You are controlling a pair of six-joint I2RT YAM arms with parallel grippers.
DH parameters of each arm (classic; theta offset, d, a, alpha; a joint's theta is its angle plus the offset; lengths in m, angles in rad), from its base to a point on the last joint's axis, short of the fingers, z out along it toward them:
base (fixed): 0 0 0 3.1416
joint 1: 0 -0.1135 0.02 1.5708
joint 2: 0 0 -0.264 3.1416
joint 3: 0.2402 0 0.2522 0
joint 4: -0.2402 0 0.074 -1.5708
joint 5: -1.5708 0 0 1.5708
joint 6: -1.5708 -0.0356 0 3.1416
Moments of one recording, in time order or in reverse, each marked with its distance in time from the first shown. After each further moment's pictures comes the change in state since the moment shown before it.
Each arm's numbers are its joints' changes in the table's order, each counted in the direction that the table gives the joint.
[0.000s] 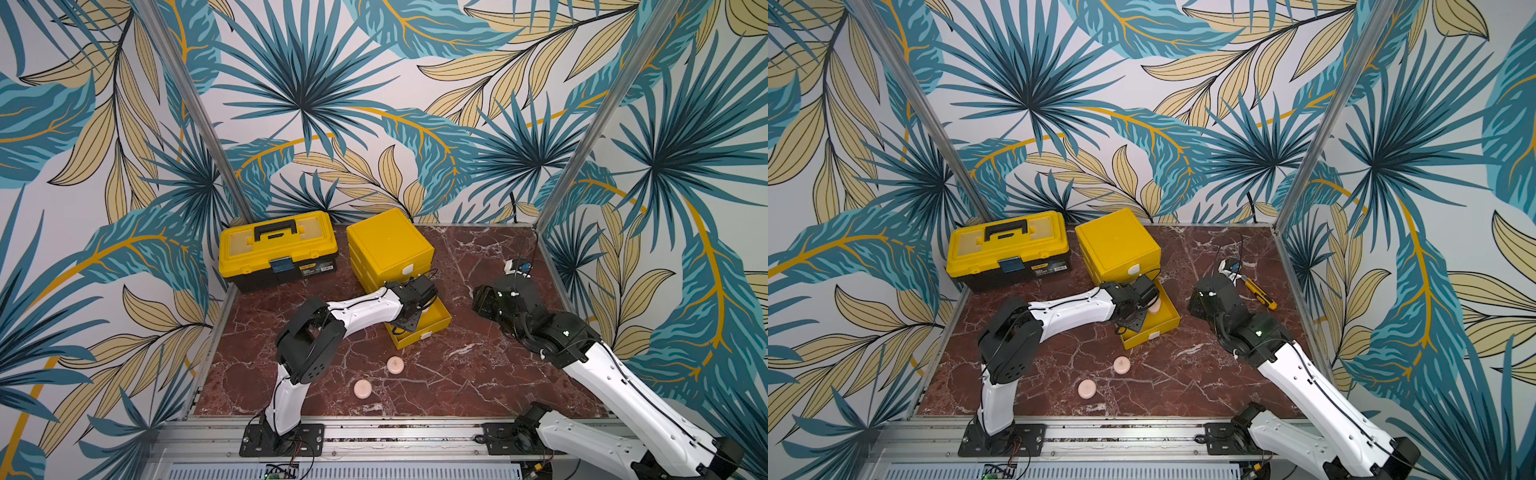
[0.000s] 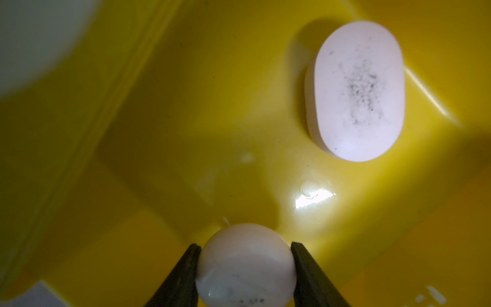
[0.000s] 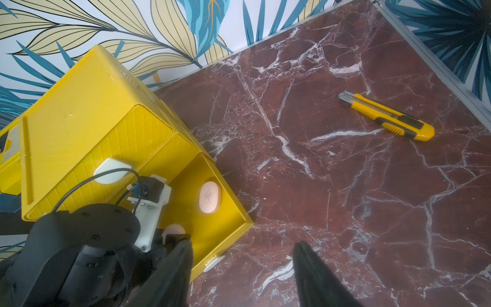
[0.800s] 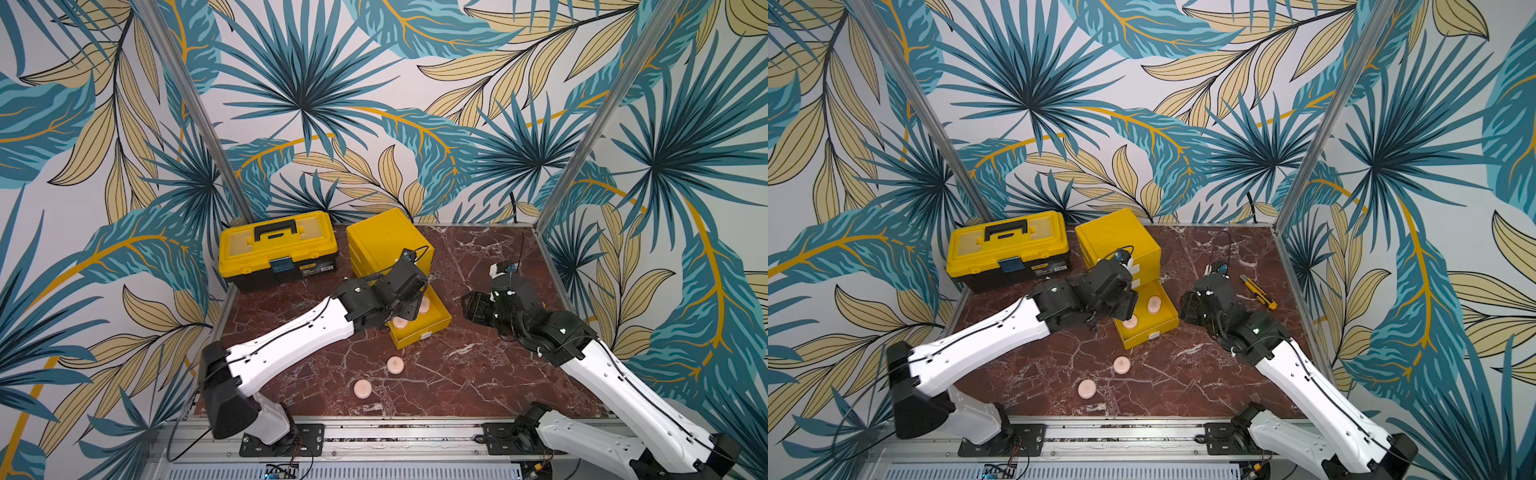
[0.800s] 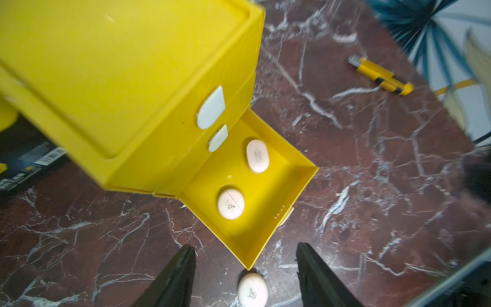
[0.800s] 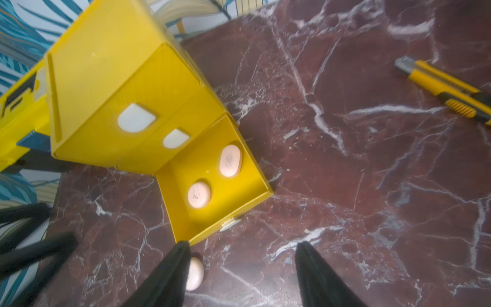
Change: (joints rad) left arm 0.105 -0.589 -0.022 -0.075 0.093 0.024; right arm -0.018 0.052 0.003 -0.025 0.230 0.057
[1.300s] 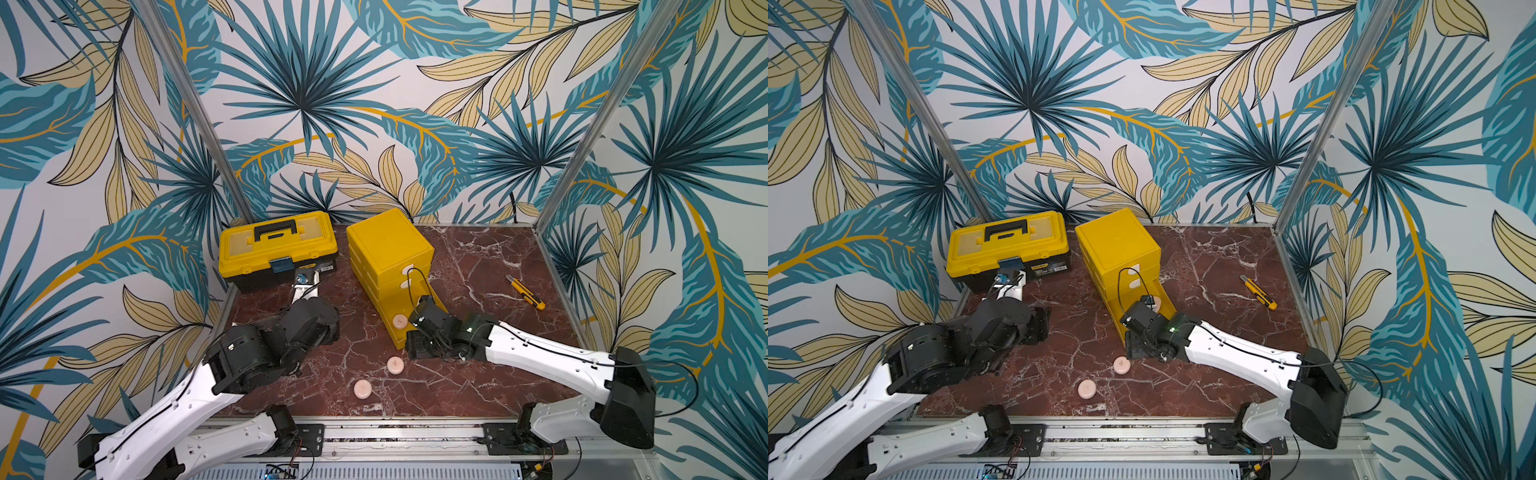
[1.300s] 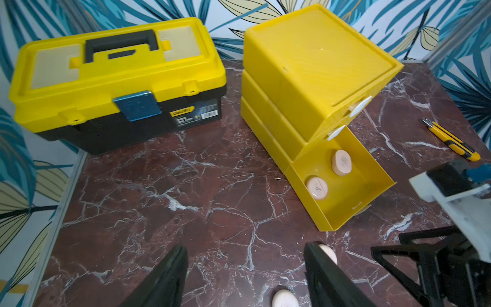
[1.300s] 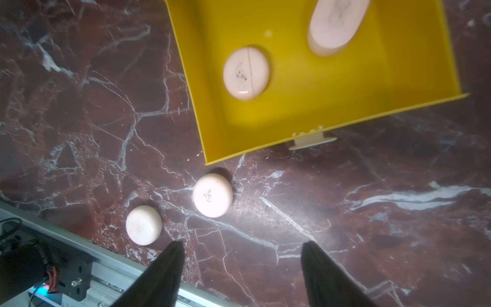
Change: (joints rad) left arm -0.019 -0.555 -0.222 -0.369 0.303 0.218; right arm -0.377 0.430 0.006 0.074 0.080 -0.127
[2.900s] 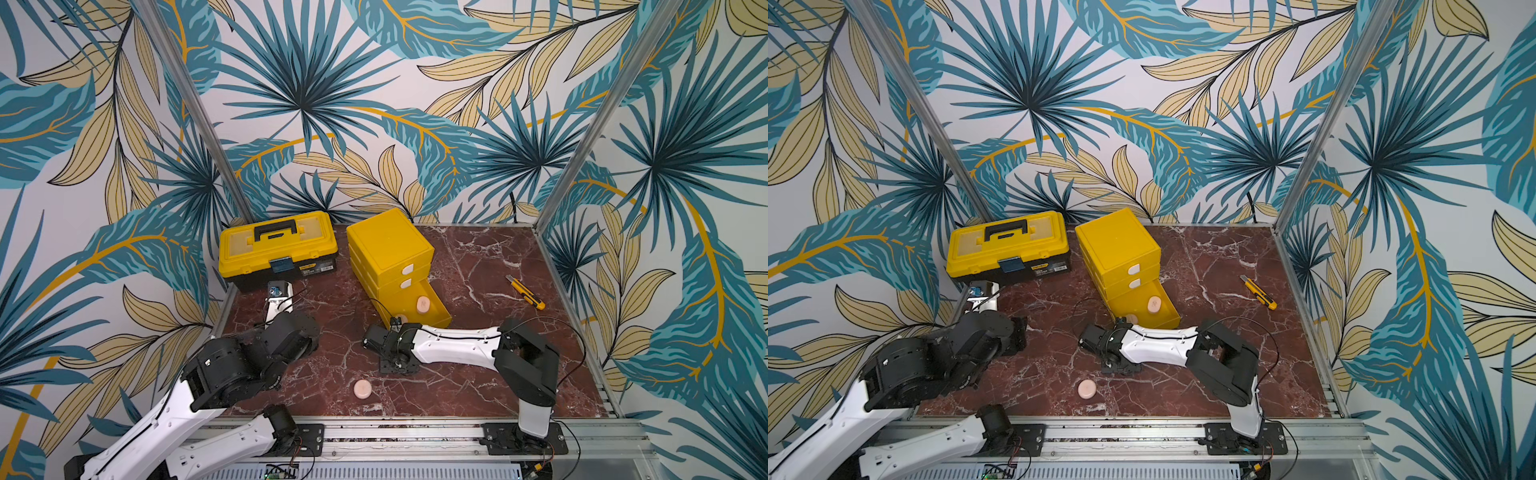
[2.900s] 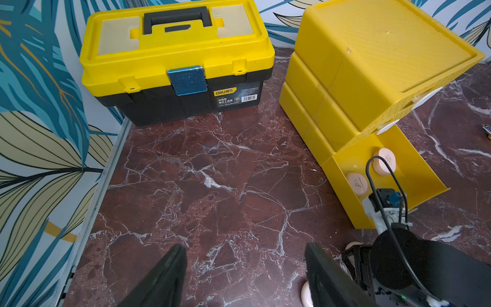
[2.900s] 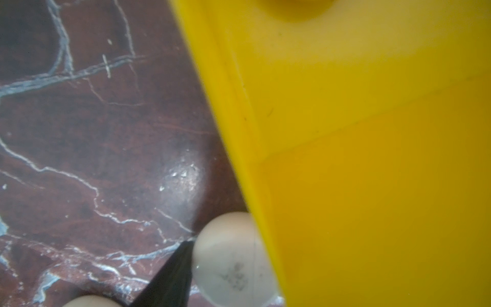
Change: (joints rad) left arm -0.041 -0.065 -0.040 -0.131 0.026 0.069; right arm -0.108 0.456 0.182 0.007 -0.039 -0.216
